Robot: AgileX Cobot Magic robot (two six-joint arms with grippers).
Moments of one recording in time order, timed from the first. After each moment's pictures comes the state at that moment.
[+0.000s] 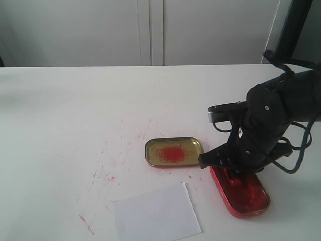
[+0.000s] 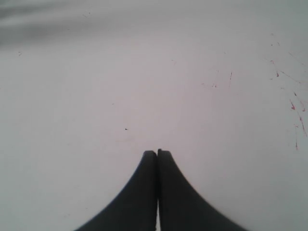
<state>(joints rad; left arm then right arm) -0.03 0.00 0.02 -0.07 0.44 0.10 0.44 1.71 -0.92 -0.08 0.65 0.31</state>
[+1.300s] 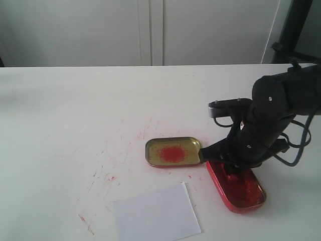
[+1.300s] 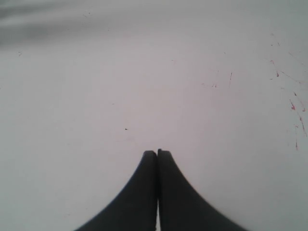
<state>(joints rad) -0.03 0.00 0.02 -0.07 0.44 0.10 0.39 1.73 -0.95 0.04 0.64 0.15</state>
